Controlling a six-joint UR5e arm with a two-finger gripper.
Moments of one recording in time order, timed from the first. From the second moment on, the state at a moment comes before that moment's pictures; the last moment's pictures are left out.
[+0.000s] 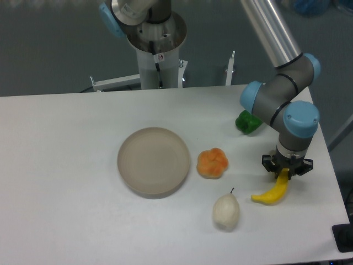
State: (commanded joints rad) arm 2.55 -2.23 -1.53 -0.79 1.62 0.93
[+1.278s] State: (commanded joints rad) arm 2.56 -2.12 -1.44 -0.76 1.61 1.07
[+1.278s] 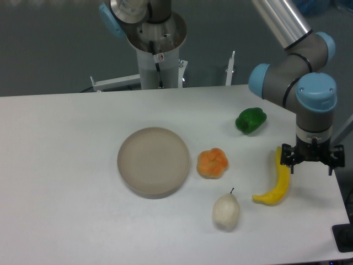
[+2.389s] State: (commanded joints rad) arm 2.44 -2.06 -1.38 -0.78 1.78 1.44
